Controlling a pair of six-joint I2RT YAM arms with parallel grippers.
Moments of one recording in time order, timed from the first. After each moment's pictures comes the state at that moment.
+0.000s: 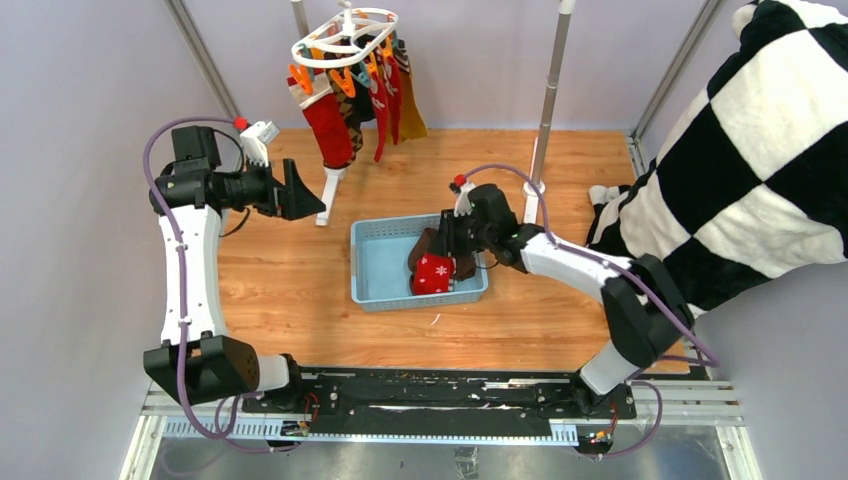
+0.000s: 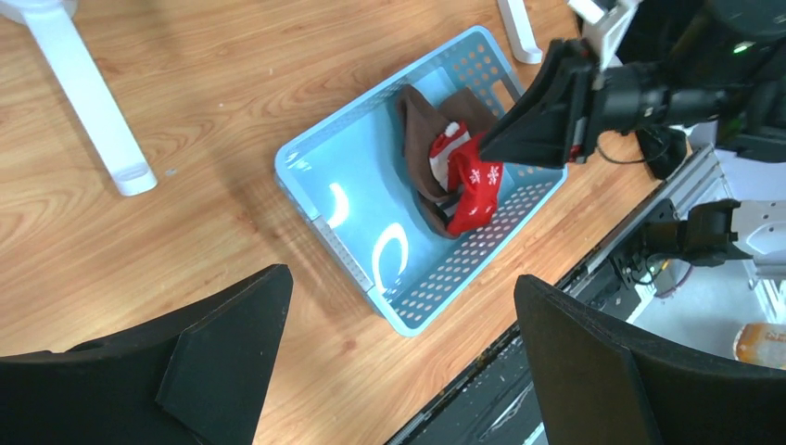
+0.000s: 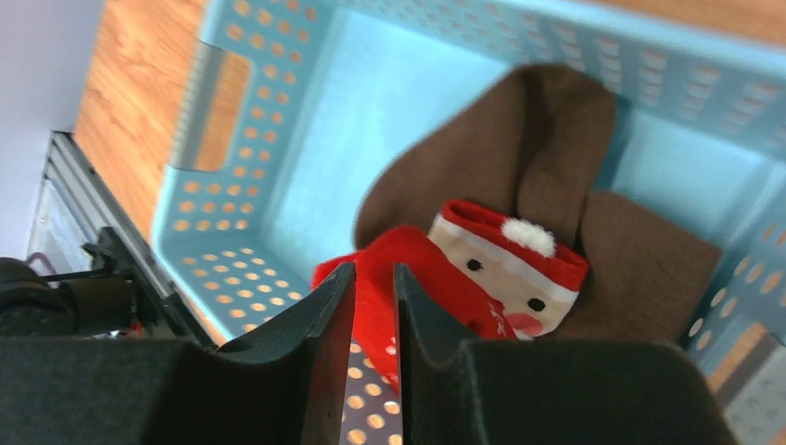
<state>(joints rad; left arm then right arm) 0.24 1.31 1.51 -1.10 0.91 0.26 0.65 1.54 0.99 -0.01 -0.34 0.44</state>
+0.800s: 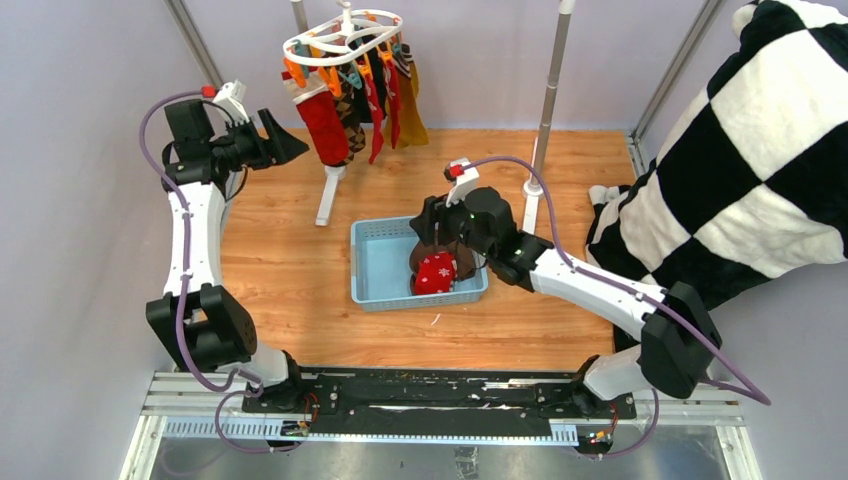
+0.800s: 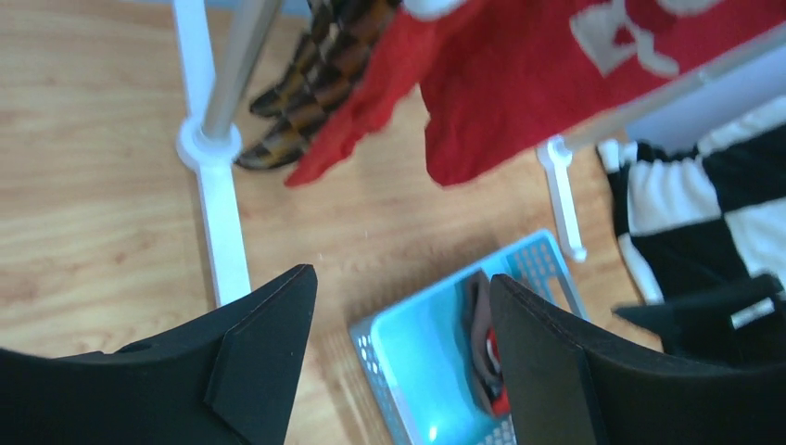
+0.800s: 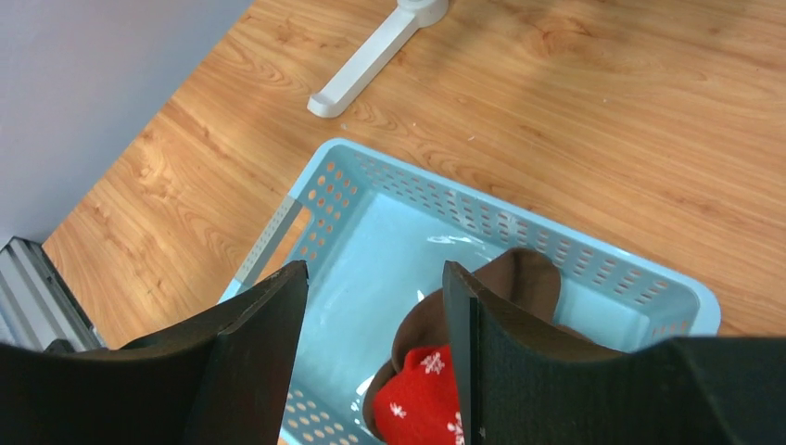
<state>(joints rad) 0.29 1.48 1.52 -0.58 0.81 -0.14 0.82 1.42 1.02 0.15 0.06 0.31</state>
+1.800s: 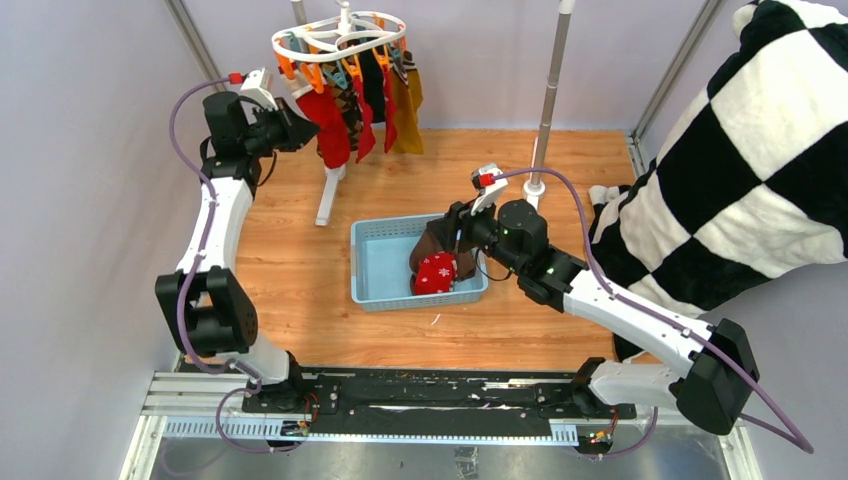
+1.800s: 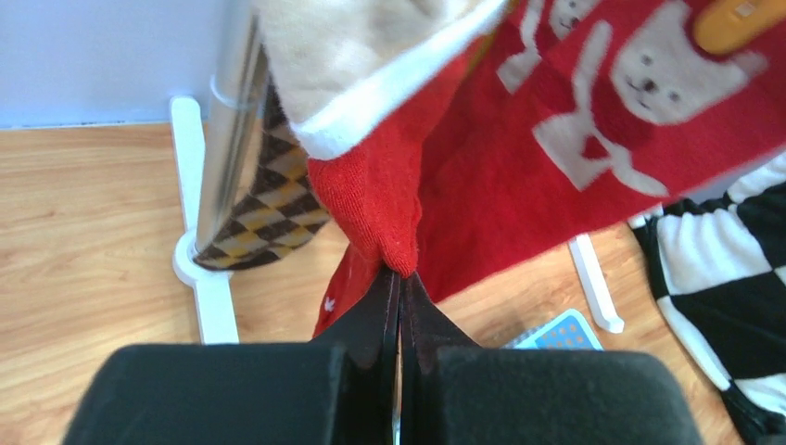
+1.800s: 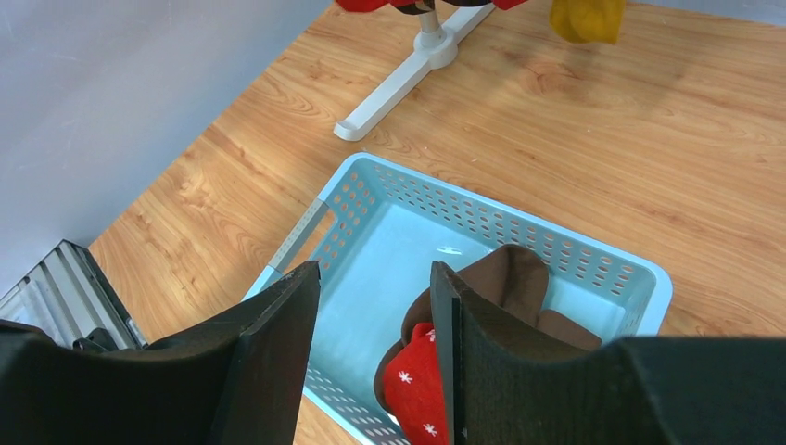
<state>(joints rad) 0.14 1.58 1.45 -0.10 0.66 -0.28 0.83 1.17 0.88 0.15 0.06 0.30</state>
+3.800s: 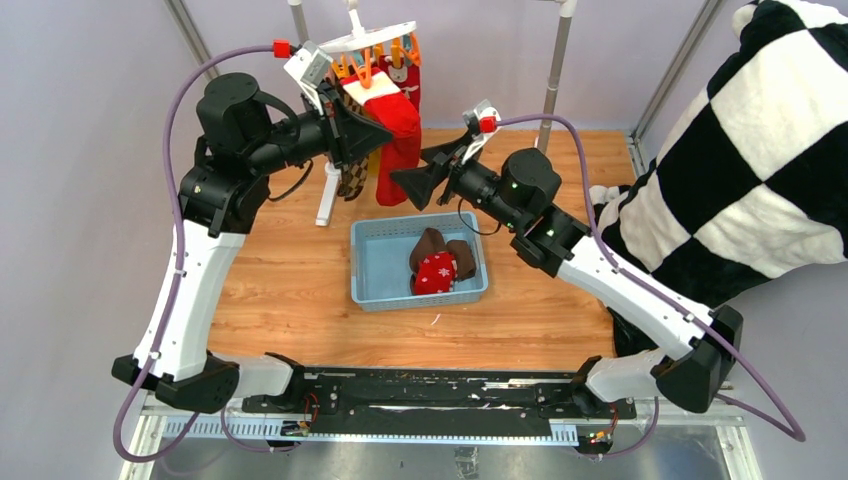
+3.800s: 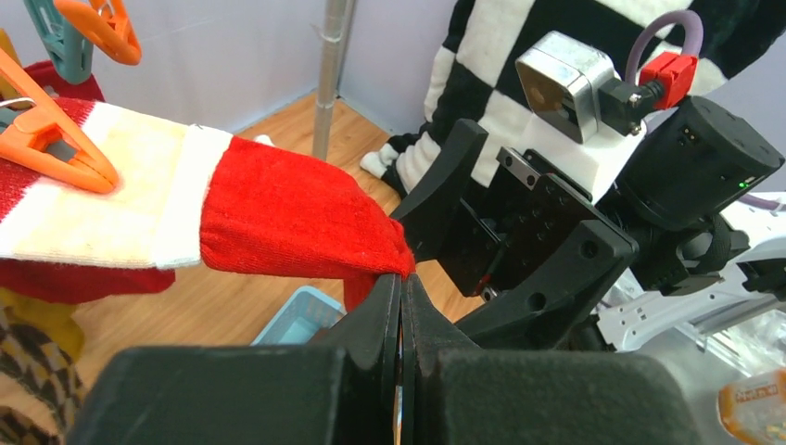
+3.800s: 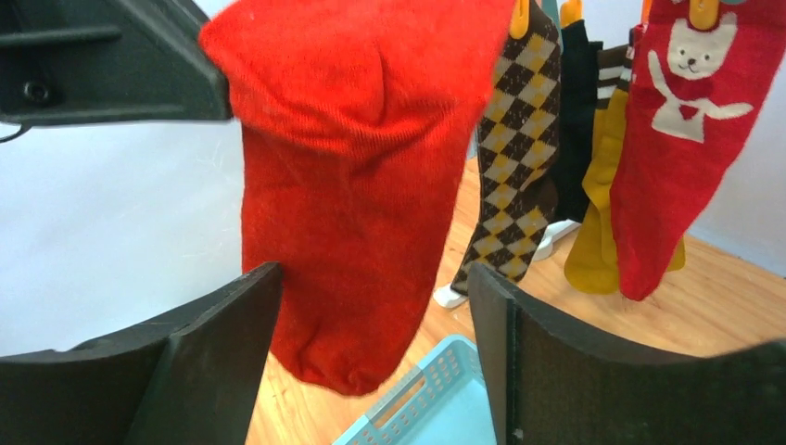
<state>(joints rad) -0.38 1.29 1.84 -0.58 0.64 -0.25 0.83 1.29 1.29 0.18 -0.14 0.26</state>
